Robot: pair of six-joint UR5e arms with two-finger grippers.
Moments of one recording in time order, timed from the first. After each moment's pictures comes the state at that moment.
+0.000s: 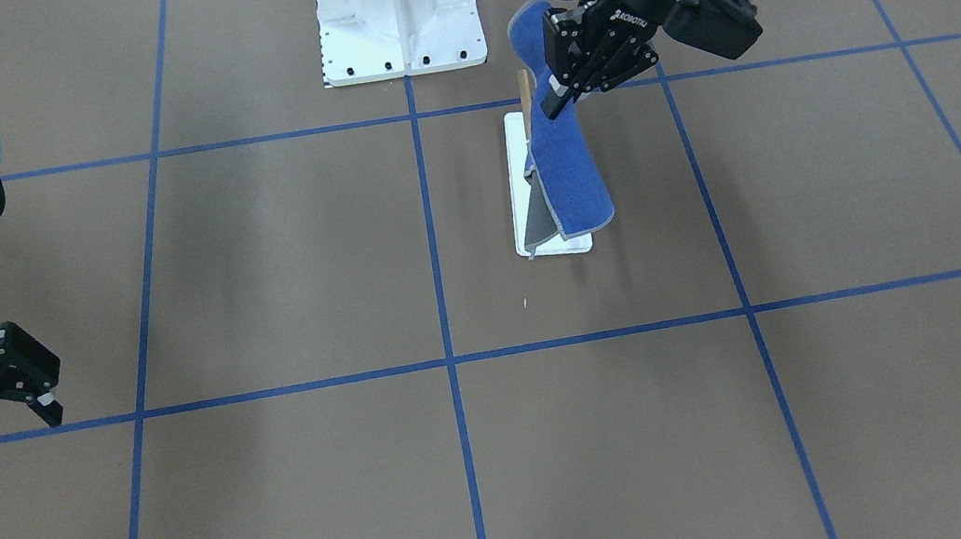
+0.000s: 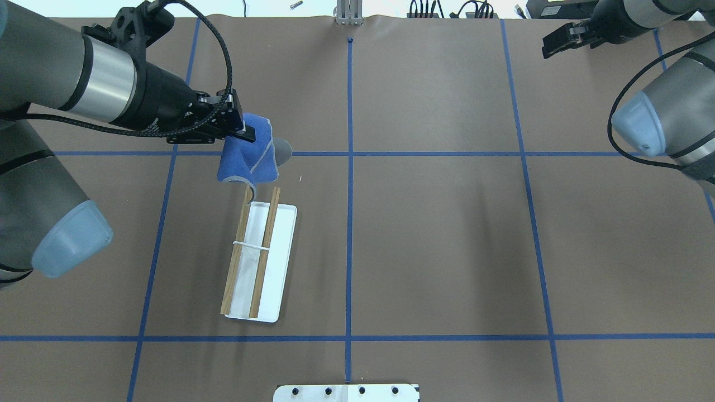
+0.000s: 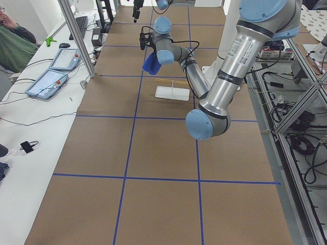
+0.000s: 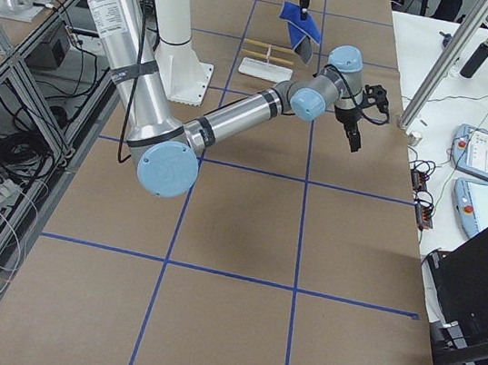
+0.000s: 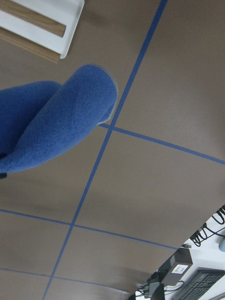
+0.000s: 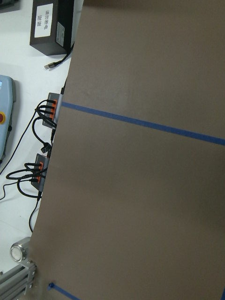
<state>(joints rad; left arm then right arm) -0.83 -2.03 -2.02 -1.98 -2.18 -1.33 1.13 -1.14 1.68 -1.31 2.06 0.57</state>
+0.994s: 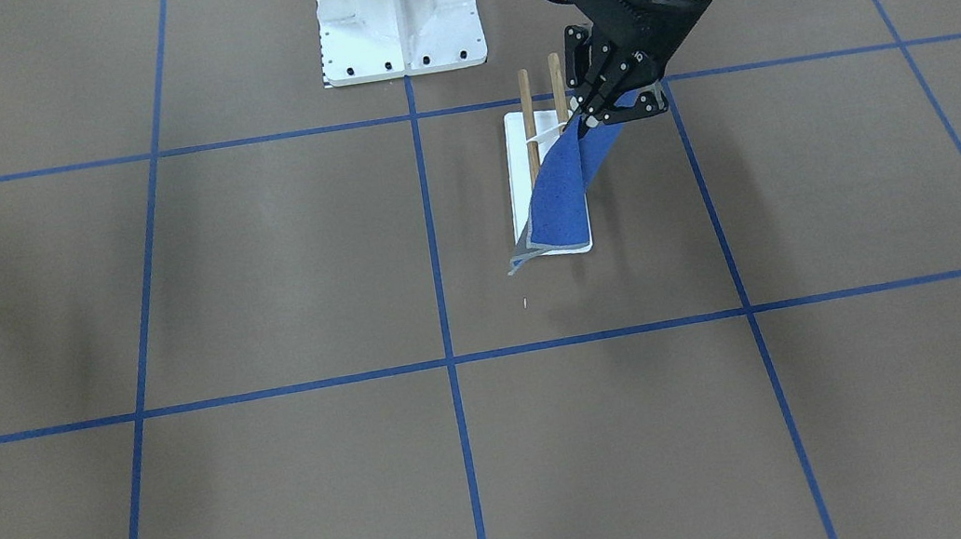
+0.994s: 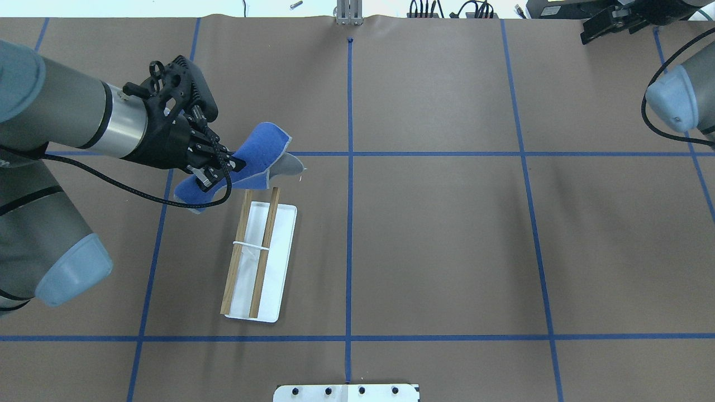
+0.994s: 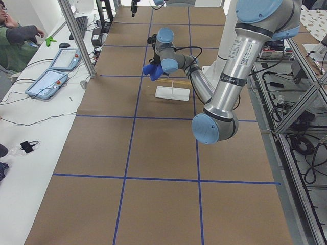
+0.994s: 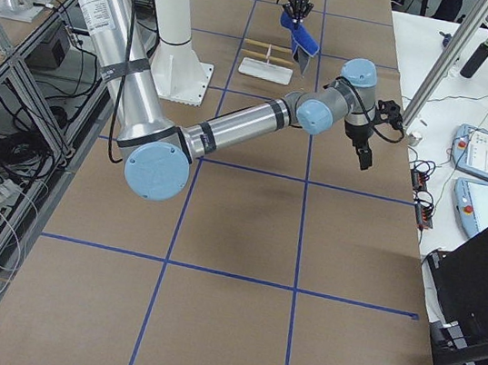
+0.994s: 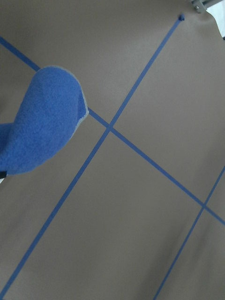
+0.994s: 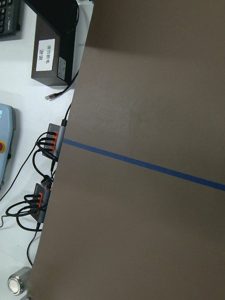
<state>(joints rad) -0.75 -1.95 -2.00 -1.97 -2.09 -0.14 1.22 -1.15 1.62 -1.31 2.11 0.48</state>
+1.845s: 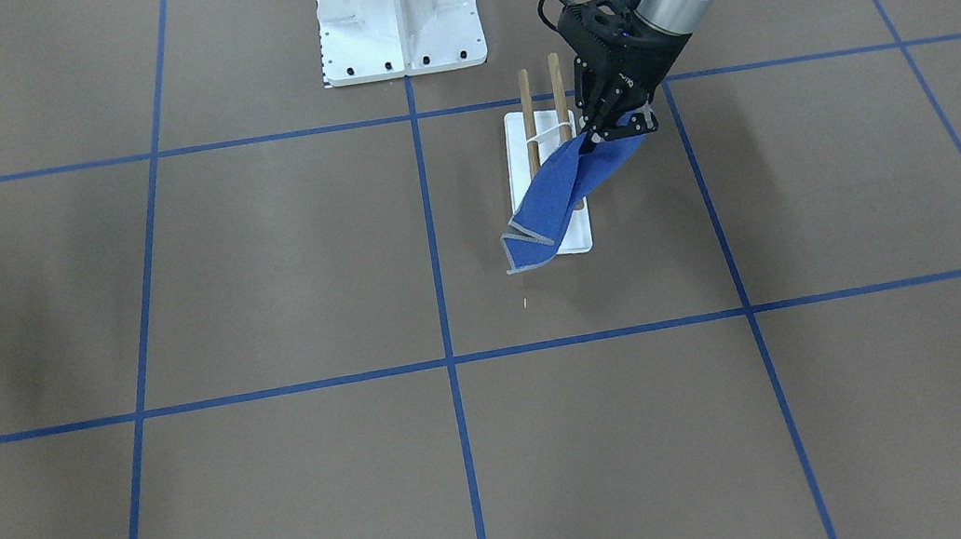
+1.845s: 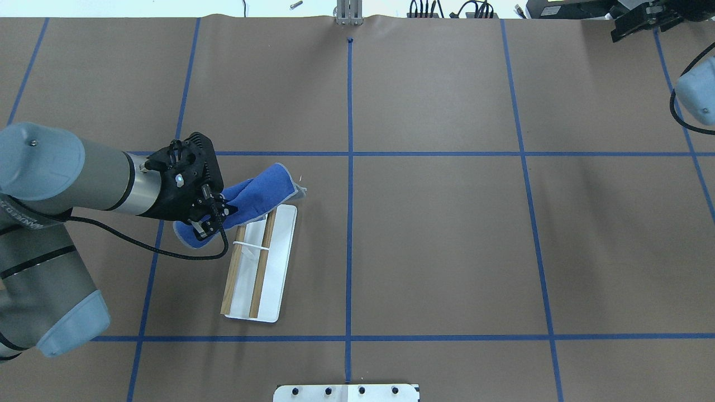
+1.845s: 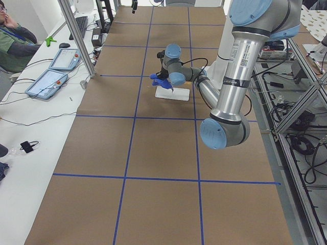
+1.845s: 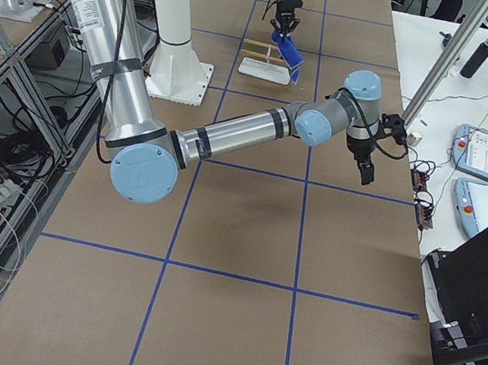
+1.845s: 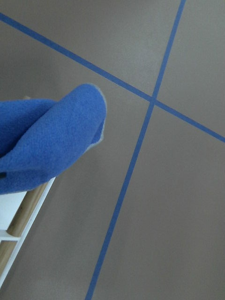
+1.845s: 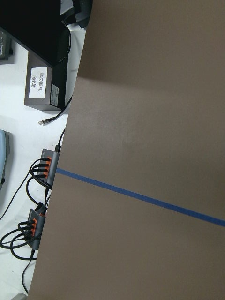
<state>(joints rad) -0.63 -1.82 -1.98 -2.06 -1.97 -0.06 1.28 -1.18 1.59 -1.31 2.14 0.42</state>
